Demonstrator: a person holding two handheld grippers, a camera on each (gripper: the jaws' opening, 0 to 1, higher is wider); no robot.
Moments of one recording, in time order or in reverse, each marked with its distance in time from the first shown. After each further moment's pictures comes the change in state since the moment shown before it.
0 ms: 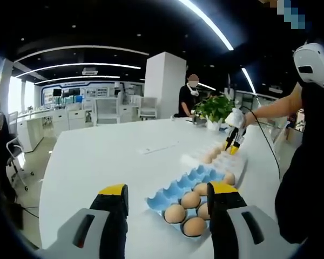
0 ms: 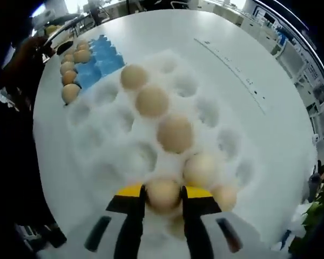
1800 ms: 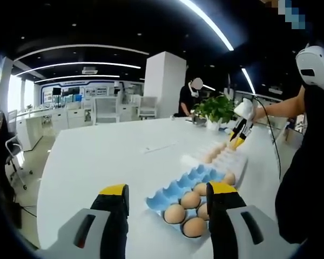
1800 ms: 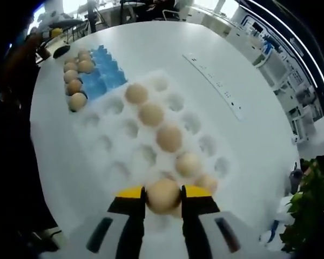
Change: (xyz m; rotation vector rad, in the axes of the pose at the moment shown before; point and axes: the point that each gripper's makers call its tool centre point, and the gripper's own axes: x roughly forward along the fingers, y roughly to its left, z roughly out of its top) left arm 0.003 0.004 -0.004 -0.012 0.003 -0.007; right arm -0.050 0.011 0.009 0.010 -0.061 -0.183
